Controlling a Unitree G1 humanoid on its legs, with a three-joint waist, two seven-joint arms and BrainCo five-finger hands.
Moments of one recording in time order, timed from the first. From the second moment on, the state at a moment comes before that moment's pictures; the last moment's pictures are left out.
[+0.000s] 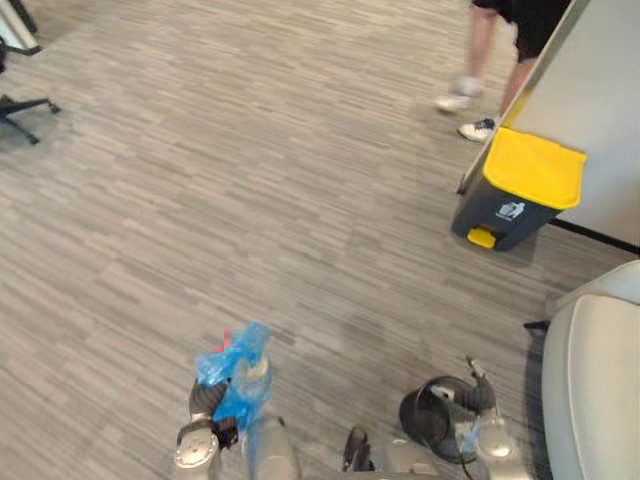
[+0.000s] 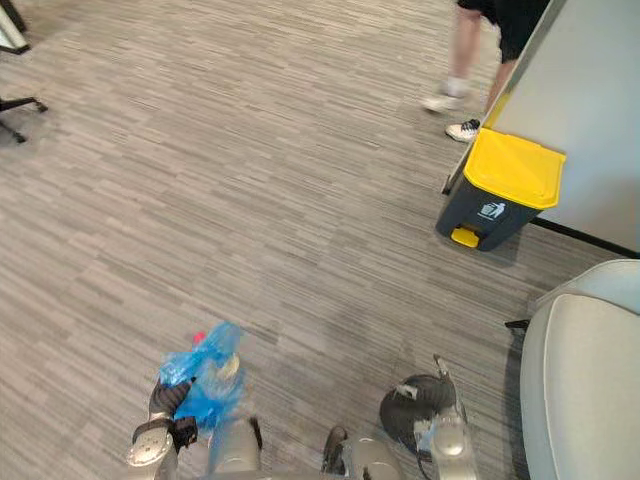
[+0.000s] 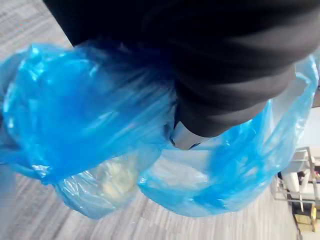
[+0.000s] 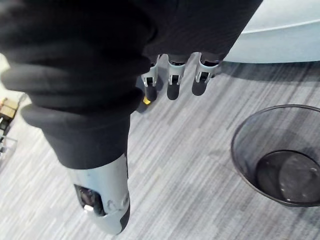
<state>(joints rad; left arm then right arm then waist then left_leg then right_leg) 0.21 0.07 0.19 0.46 -0.03 -0.11 0.13 0.17 -0.10 -0.15 0.52 -0.26 -0.07 -0.20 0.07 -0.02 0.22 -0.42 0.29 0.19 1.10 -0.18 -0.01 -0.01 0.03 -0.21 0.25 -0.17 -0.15</state>
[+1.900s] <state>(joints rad) 0.15 0.04 0.08 0.45 -0.04 -0.11 0.15 0.14 -0.10 -0.22 0.64 -0.23 -0.04 -0.22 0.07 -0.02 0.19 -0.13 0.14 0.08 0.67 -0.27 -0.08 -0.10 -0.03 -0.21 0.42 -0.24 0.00</state>
